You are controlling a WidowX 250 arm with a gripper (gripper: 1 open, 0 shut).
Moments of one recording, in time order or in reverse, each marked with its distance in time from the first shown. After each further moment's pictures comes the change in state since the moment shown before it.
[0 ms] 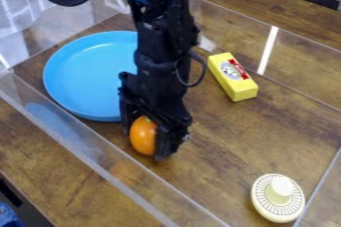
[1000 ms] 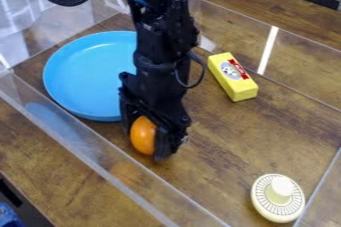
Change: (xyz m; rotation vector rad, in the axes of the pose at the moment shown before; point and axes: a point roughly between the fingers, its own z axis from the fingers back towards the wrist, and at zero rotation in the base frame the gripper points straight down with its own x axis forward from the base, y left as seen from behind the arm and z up) arm -0.001 0.002 0.000 0.015 0.000 -0.016
